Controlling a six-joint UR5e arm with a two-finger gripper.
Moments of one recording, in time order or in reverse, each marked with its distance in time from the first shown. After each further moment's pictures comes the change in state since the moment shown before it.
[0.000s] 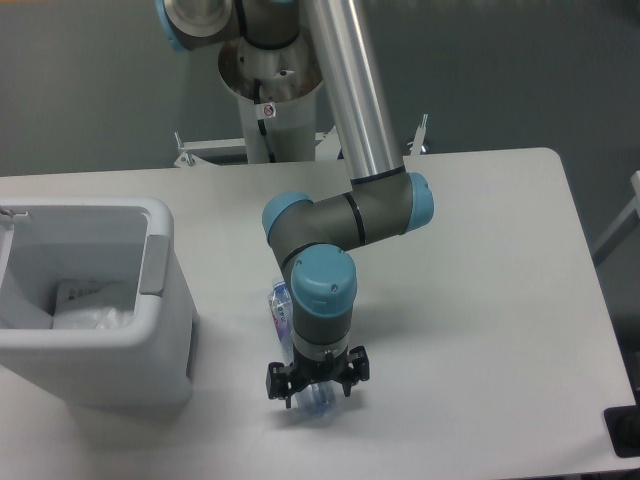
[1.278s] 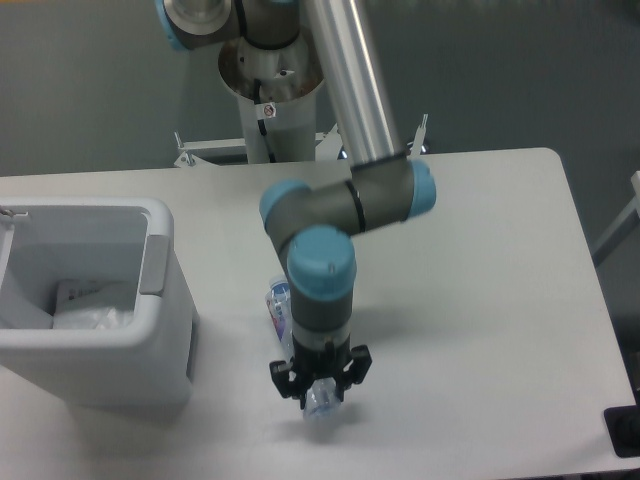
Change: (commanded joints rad) arm 0.012 0.254 0.049 0.006 -0.009 0.002
